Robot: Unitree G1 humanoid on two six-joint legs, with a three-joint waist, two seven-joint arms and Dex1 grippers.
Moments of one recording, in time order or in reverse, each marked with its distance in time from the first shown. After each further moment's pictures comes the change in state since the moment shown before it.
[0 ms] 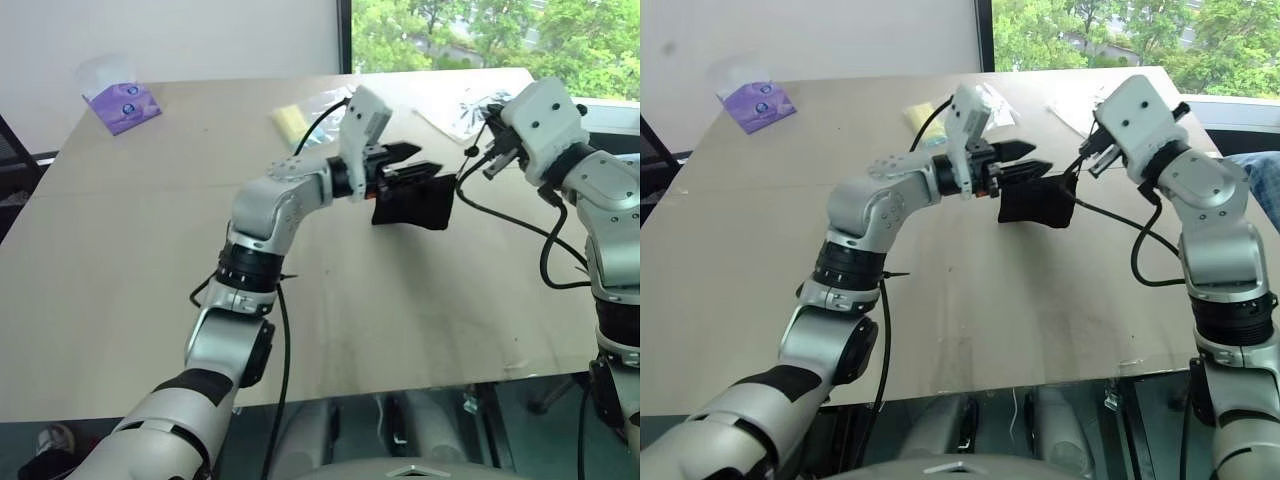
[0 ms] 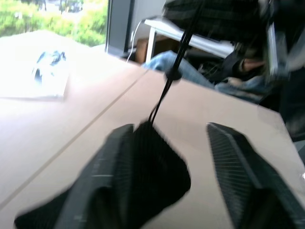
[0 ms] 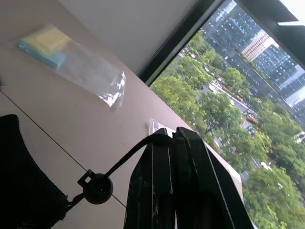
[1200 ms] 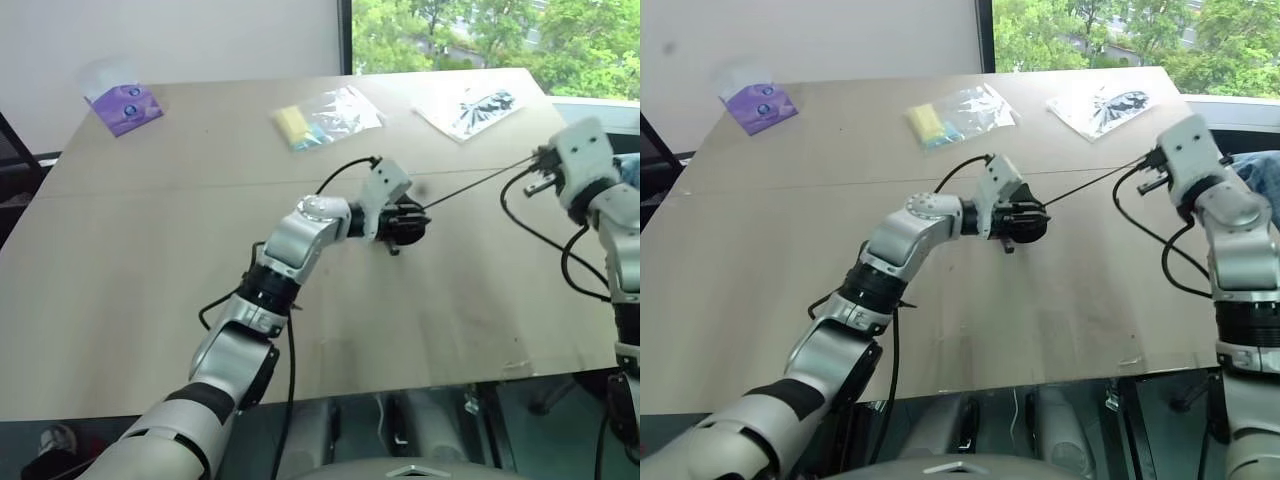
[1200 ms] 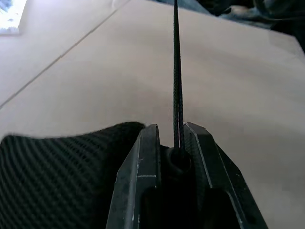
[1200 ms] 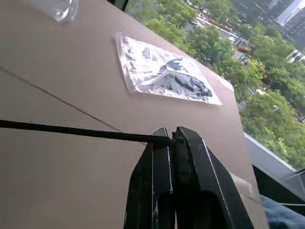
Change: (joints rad) left arm 0.141 0.019 -0.189 0.110 0.195 -0.111 -0.043; right arm 0.134 -0.046 -0.112 0.362 0.070 -0.105 -0.120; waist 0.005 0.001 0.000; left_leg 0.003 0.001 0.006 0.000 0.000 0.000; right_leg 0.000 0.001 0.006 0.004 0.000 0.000
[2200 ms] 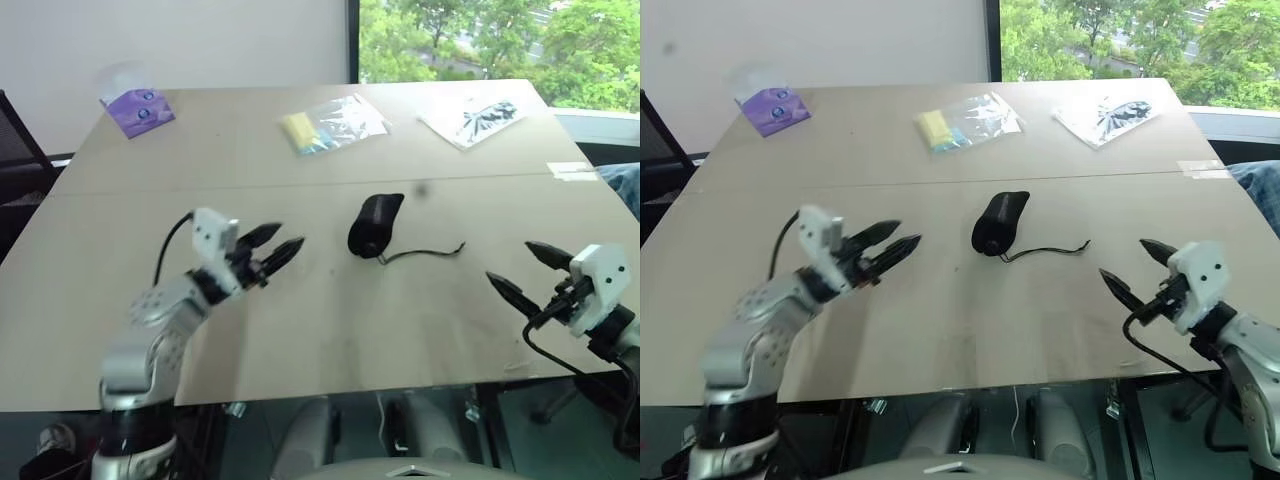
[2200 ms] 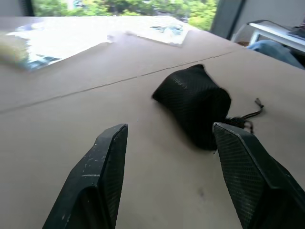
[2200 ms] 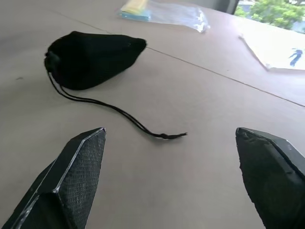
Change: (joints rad) left arm 0.806 0.234 0.597 -0.624 -0.264 -0.052 0.128; right arm 0.735 0.086 -0.281 -0.551 0.426 -0.058 0.264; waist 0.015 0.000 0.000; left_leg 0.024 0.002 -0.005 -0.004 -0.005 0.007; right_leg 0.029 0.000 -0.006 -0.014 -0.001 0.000
